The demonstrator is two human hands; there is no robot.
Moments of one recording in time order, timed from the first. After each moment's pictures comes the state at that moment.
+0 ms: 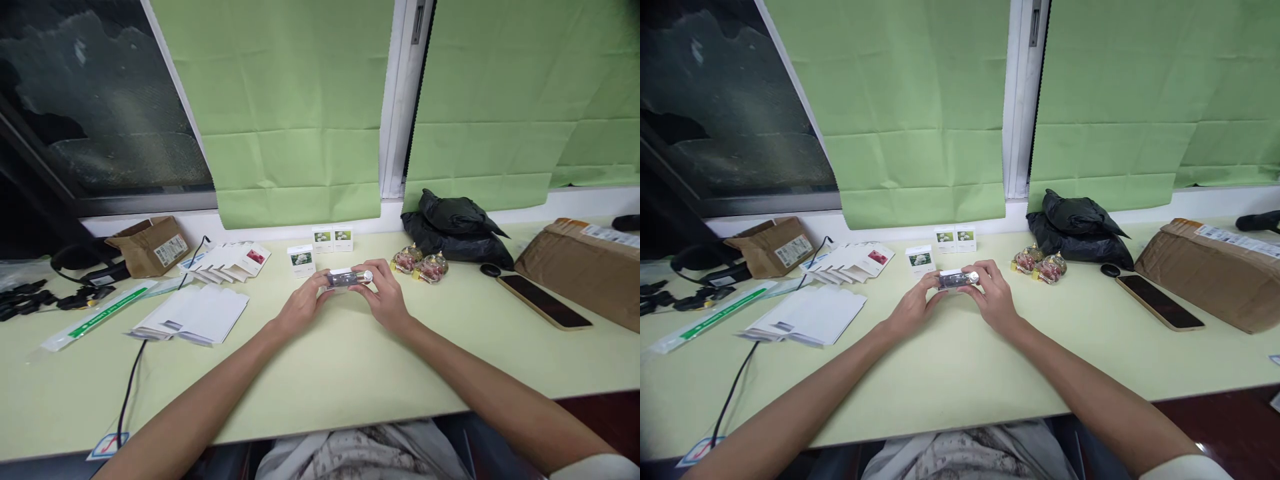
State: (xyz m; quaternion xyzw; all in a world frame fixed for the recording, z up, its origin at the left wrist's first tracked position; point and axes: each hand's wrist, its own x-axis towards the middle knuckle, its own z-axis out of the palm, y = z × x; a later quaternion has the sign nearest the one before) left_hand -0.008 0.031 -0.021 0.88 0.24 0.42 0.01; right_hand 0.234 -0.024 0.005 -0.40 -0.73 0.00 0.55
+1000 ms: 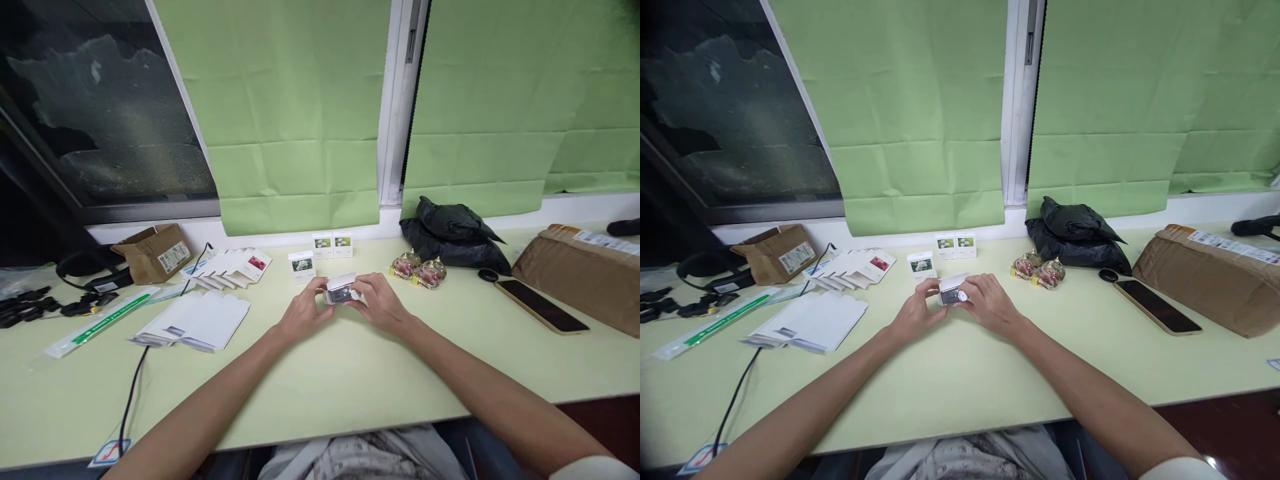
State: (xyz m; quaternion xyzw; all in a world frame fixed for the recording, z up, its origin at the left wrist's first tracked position) left_hand -0.009 0.030 -0.029 0.86 0.28 0.42 0.04; right_hand 0.245 -0.011 0.000 -0.28 -0.83 -0.19 0.44
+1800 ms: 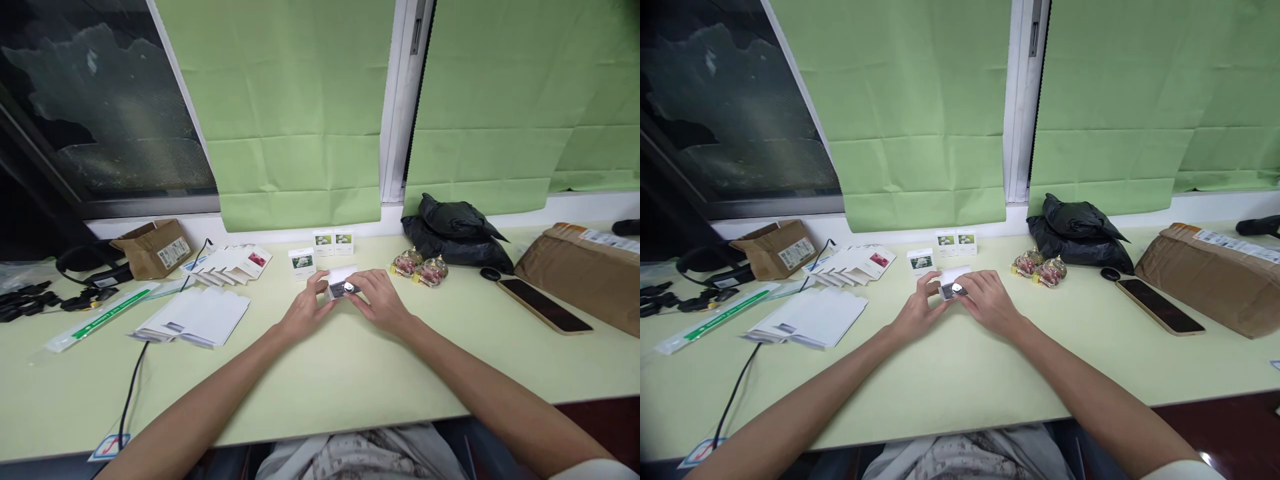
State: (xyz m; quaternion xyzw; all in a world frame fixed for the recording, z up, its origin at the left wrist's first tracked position) left_hand -0.002 0.014 -0.012 0.86 0.29 0.39 0.17; right_hand 0.238 -0.019 0.009 -0.32 -0.83 -0.16 0.43
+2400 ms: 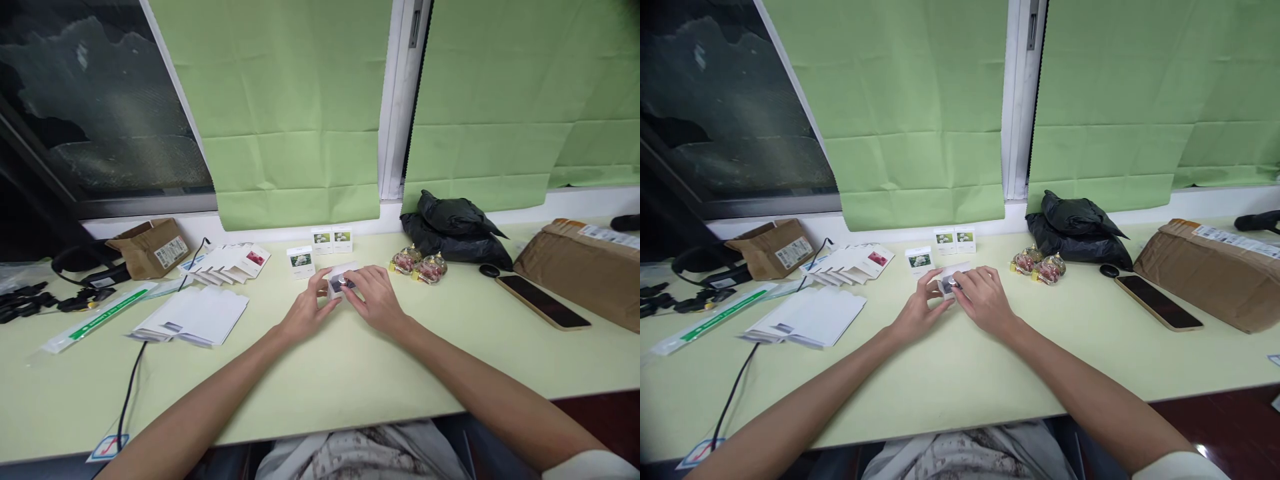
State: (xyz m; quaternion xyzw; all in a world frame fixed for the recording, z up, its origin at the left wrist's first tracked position) left_hand 0.007 0.006 -0.010 0.83 0.28 0.42 0.22; right_hand 0.226 -0.023 0.009 -0.37 -0.80 -0.17 0.44
